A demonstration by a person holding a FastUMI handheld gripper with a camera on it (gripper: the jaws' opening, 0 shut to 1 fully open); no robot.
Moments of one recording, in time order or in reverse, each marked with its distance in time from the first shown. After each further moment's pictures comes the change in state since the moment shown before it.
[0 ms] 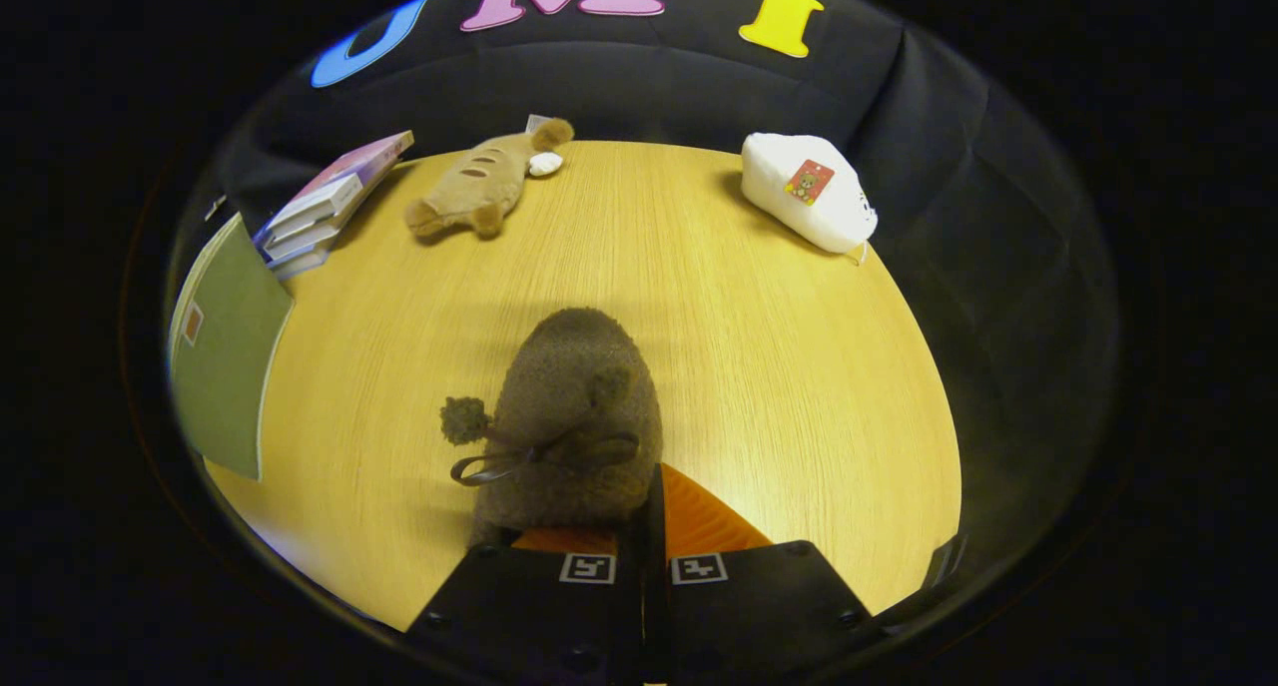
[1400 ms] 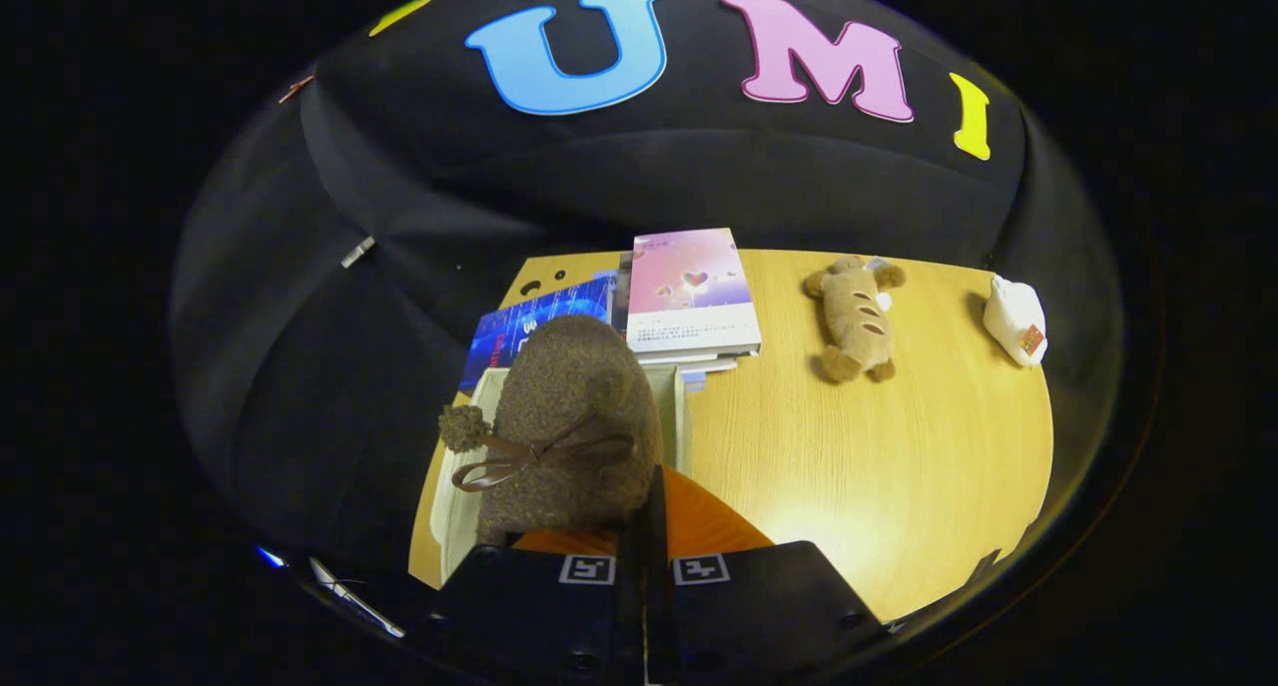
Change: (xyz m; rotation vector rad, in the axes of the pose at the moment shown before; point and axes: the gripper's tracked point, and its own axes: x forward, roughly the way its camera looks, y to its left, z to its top) arm -0.141 0.424 0.131 -0.039 -0.053 0.295
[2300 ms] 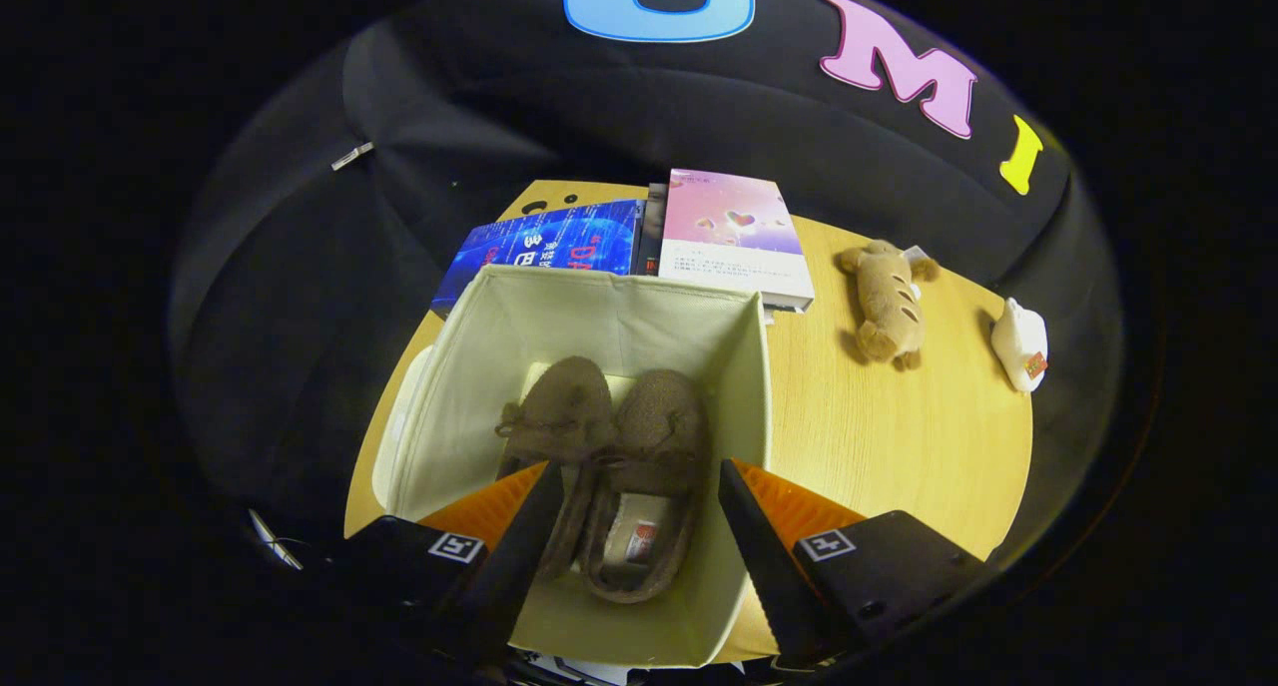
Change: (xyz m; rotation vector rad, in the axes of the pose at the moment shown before) arm 0.042 0.031 -0.049 -0.168 0.082 -0.061
